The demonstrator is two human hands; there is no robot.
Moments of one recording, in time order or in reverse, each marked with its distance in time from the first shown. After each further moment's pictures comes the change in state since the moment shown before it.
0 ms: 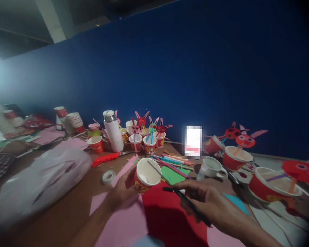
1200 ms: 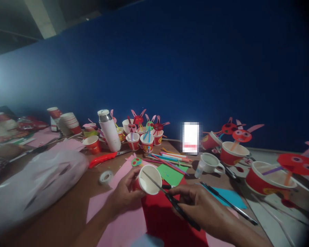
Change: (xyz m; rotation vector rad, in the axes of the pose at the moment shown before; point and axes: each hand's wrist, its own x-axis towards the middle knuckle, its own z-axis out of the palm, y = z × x) left_hand -0.003 -0.010 0.004 0.265 0.074 -0.070; right_hand 0.006 0.008 0.020 0.062 -0.005 0.071
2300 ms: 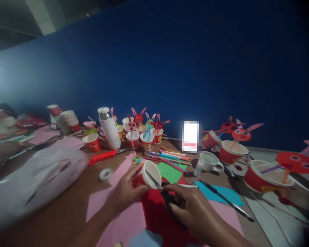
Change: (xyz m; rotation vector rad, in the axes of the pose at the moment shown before) left_hand -0.001 0.008 0.011 0.284 0.151 0.009; right_hand 0.009 0.018 0.013 -0.458 0.234 -0.217
